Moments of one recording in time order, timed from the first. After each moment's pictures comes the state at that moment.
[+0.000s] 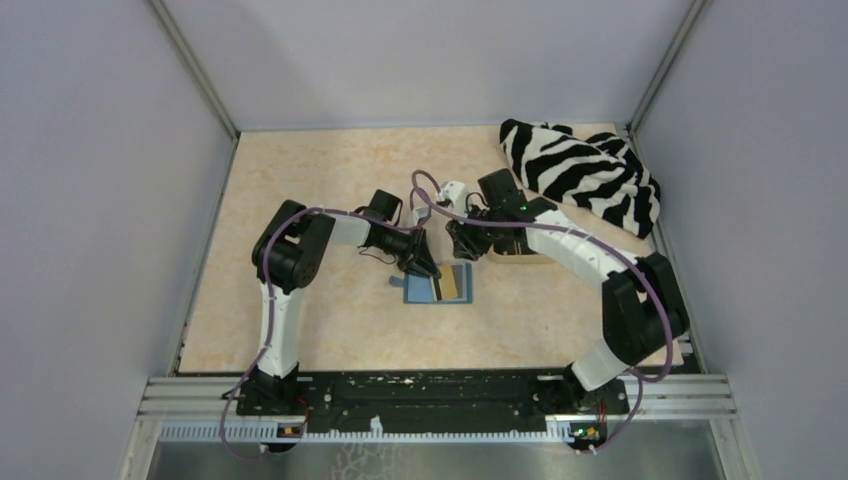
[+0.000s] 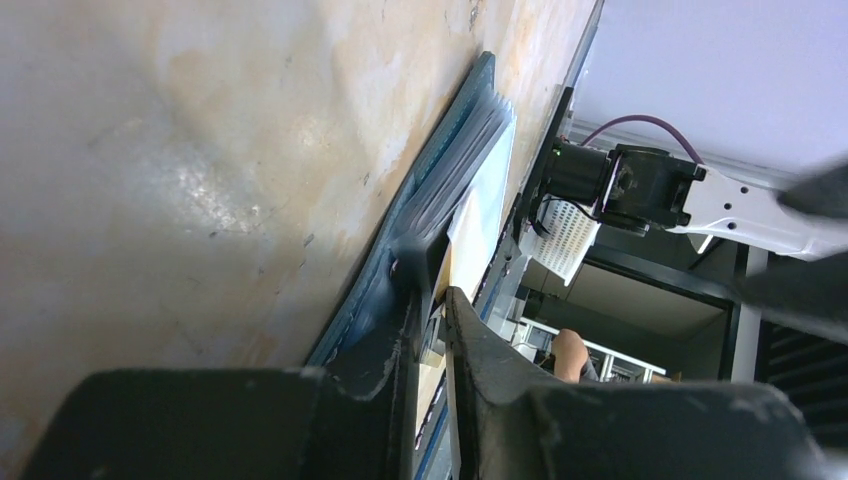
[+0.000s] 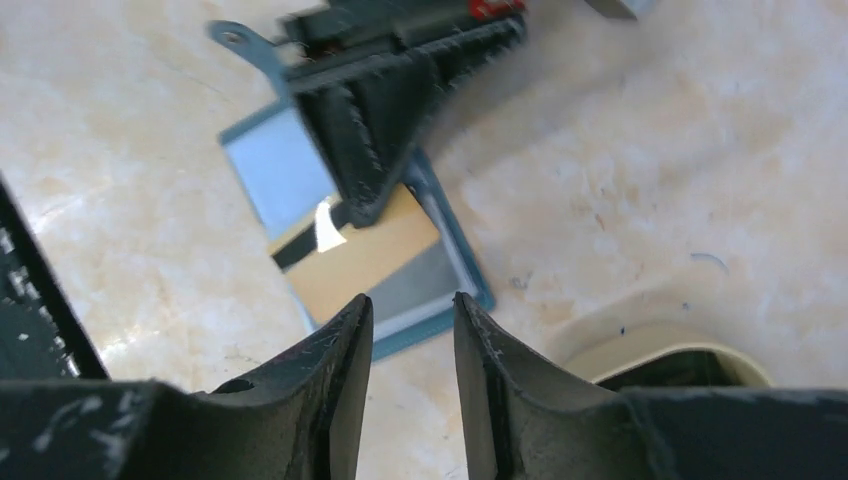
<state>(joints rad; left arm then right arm) -0.48 2.19 1.22 -0.08 1.06 -0.53 0.52 1.58 1.12 -0.50 -0.42 -0.37</state>
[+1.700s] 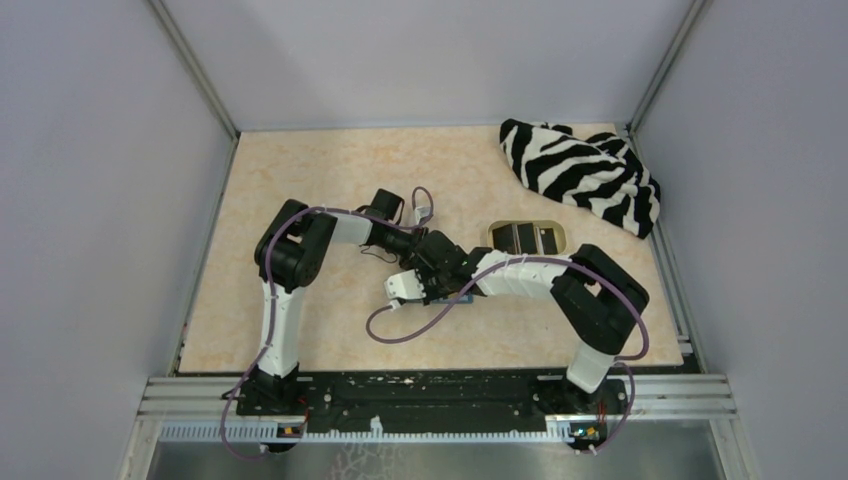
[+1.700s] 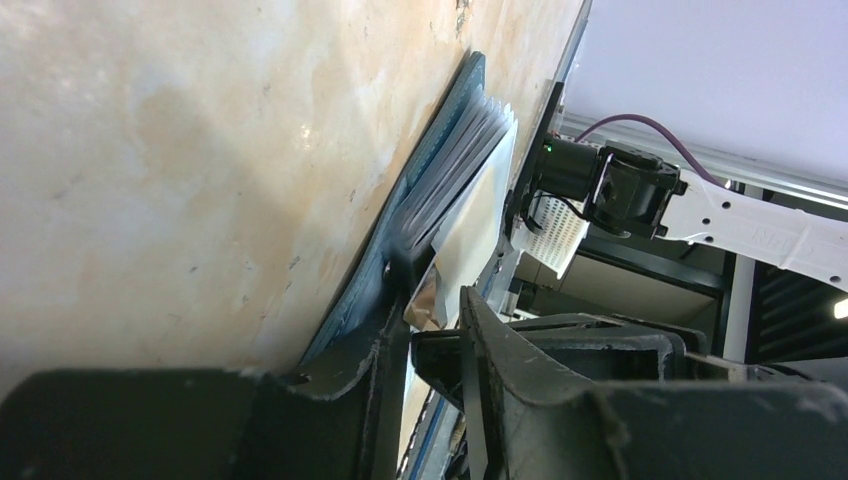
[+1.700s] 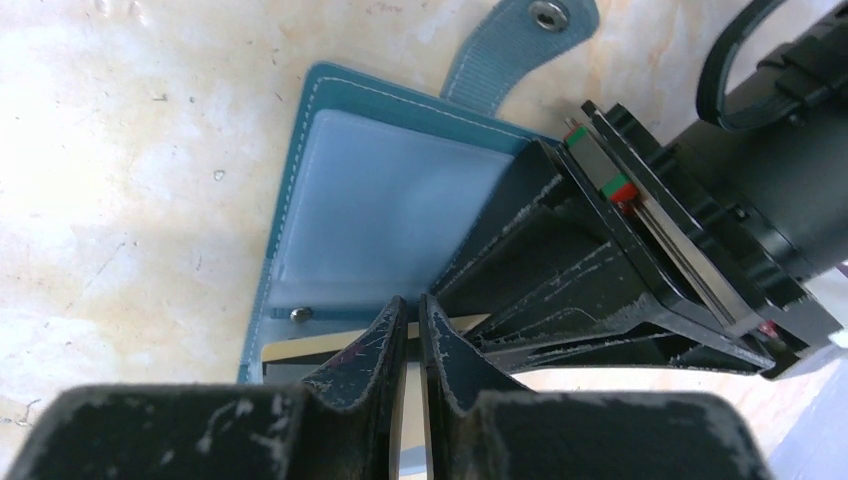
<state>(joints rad) -0.49 2.21 1.24 -0.10 1.08 -0.53 0.92 1.71 0.97 -0.26 -0.07 -1.06</state>
